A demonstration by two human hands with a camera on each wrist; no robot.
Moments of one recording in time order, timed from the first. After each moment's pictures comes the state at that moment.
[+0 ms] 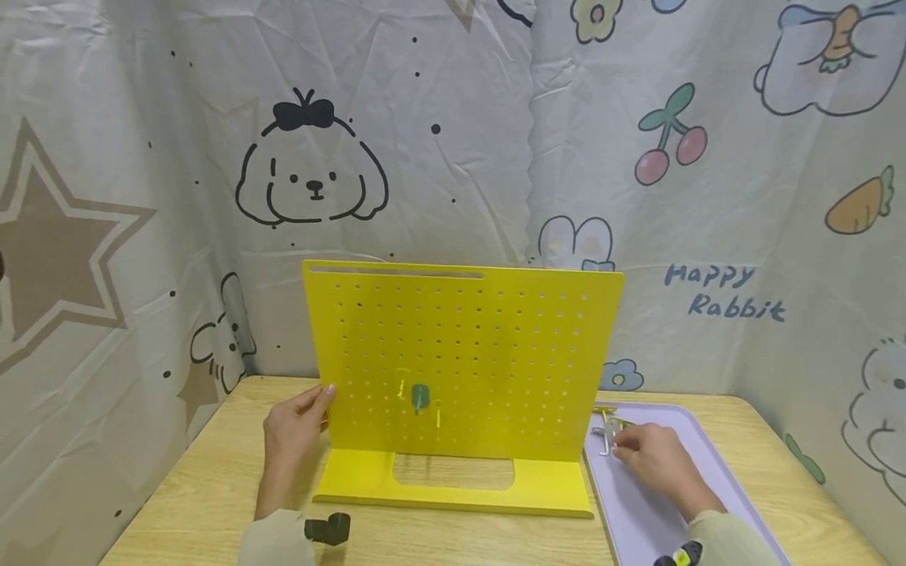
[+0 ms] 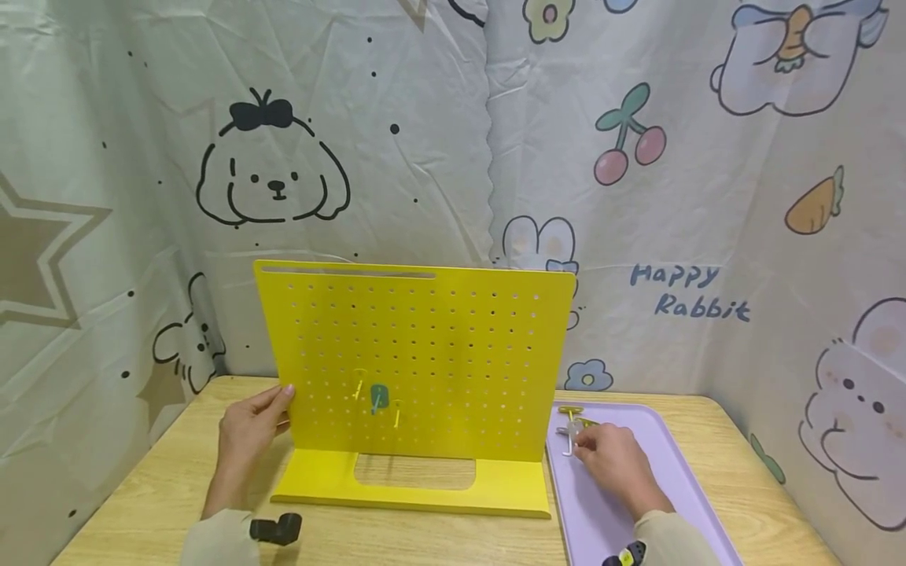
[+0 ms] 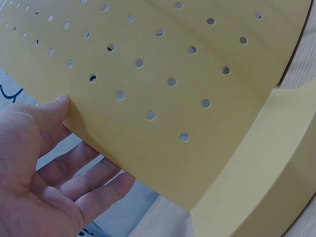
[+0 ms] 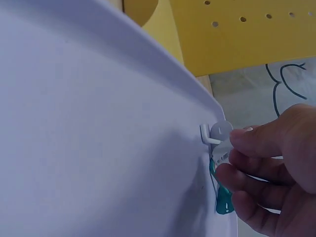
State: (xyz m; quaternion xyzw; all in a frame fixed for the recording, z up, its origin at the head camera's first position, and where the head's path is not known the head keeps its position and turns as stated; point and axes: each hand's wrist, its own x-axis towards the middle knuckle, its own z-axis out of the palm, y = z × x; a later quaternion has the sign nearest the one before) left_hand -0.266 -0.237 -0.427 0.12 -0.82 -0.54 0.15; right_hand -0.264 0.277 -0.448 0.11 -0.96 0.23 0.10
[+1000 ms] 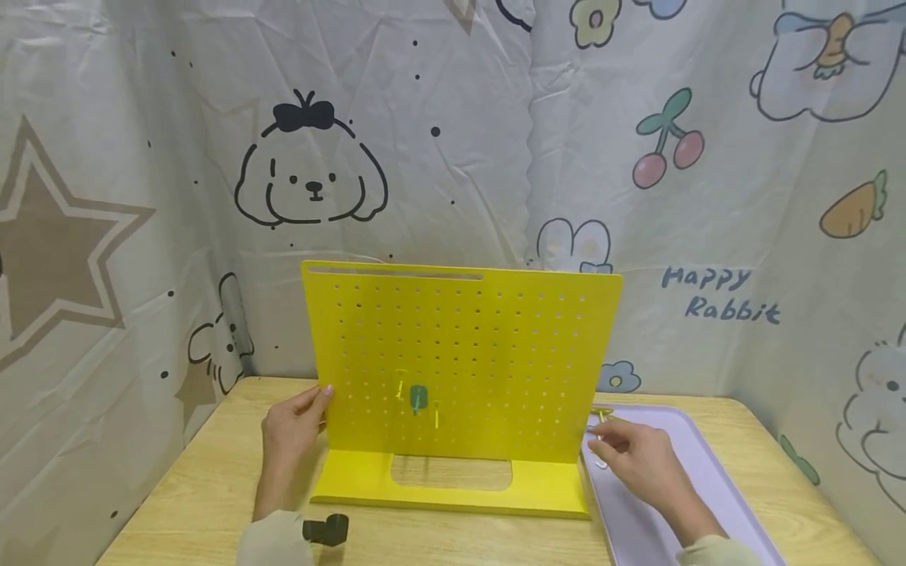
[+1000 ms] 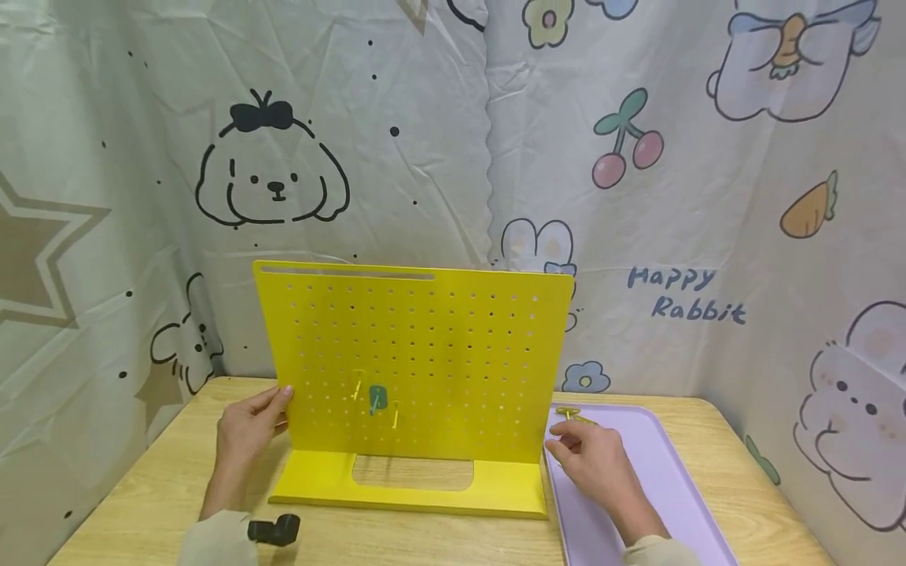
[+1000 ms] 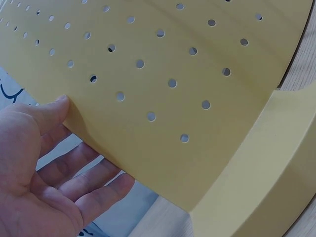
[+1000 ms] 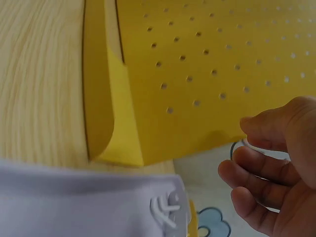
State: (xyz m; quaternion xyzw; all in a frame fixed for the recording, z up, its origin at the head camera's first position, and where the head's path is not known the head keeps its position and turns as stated) left_hand -0.266 -0.237 -0.426 0.12 -0.82 -0.53 0.15; right_hand -0.233 0.238 -0.418 0.09 -0.93 0.32 0.15
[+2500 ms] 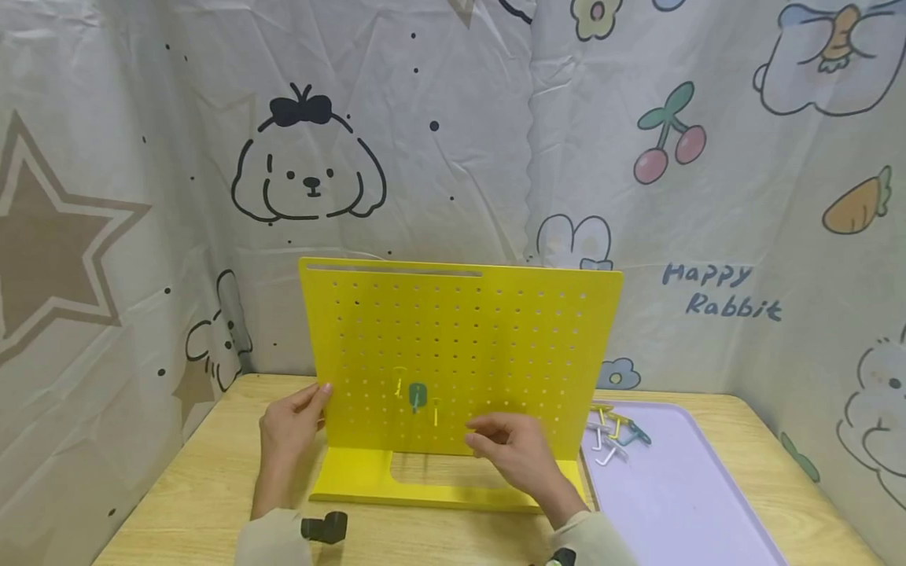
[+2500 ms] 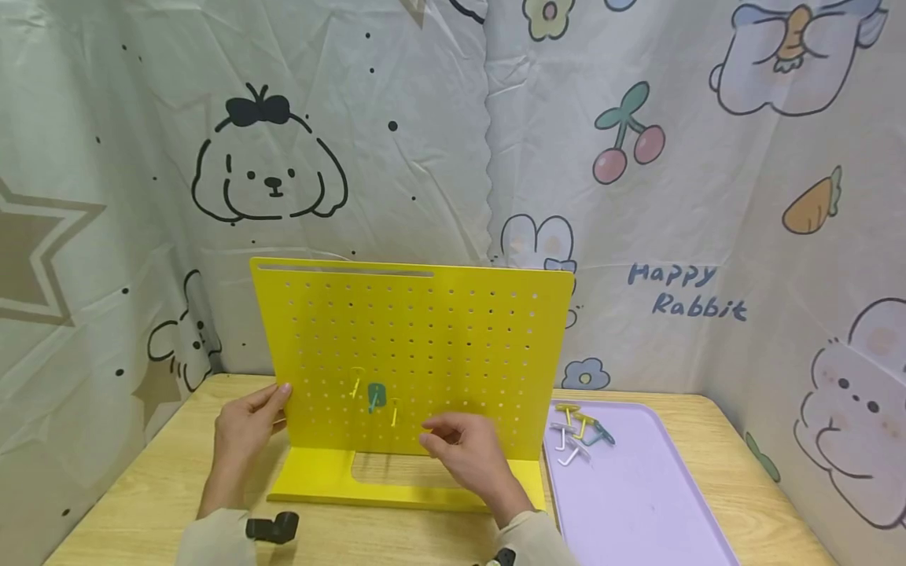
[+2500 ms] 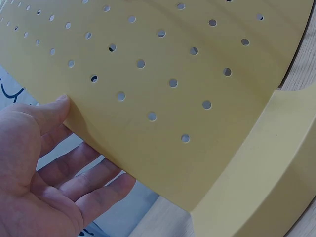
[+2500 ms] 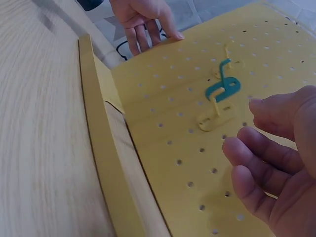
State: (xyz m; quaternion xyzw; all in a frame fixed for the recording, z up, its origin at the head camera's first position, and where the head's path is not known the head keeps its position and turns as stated) left_hand -0.266 -0.237 -0.428 0.11 -0.82 -0.54 0.15; right_hand -0.245 0.097 -0.423 0.21 -0.81 0.55 0.03
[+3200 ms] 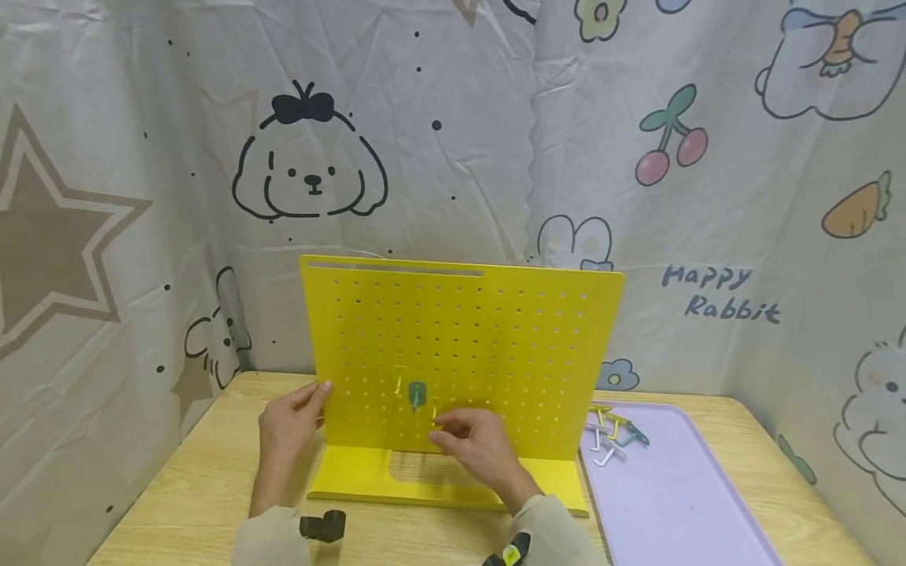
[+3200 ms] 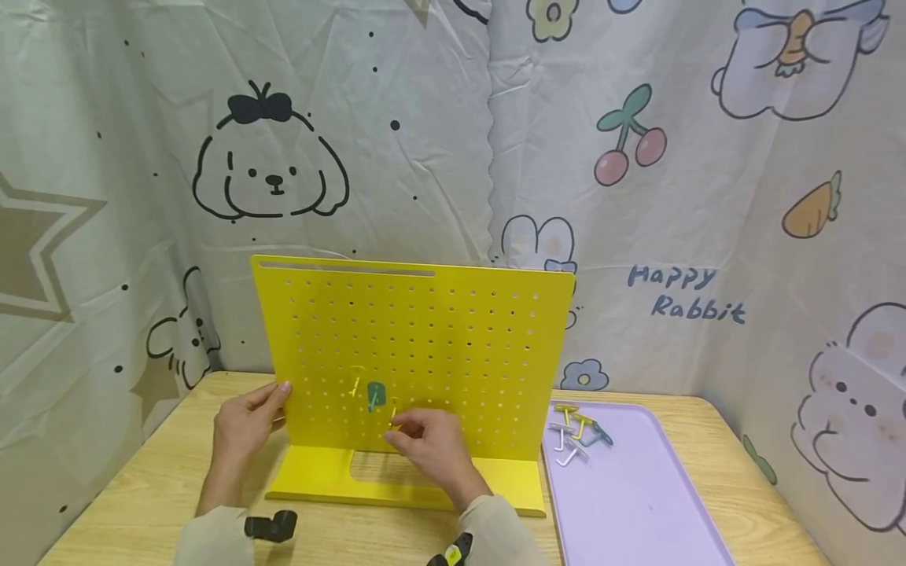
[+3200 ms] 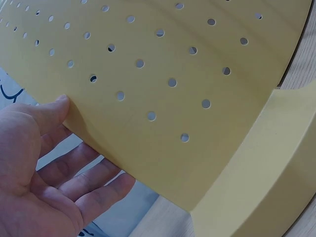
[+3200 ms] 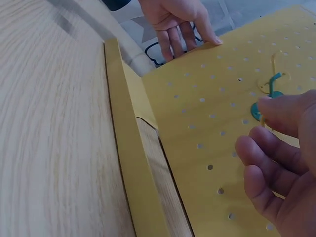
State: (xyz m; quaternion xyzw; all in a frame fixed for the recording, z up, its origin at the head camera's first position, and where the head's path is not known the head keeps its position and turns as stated) left_hand -0.266 -0.238 -0.428 0.12 -0.82 -0.53 0.15; right_hand -0.260 0.052 -0.433 0.23 -0.80 0.56 0.01
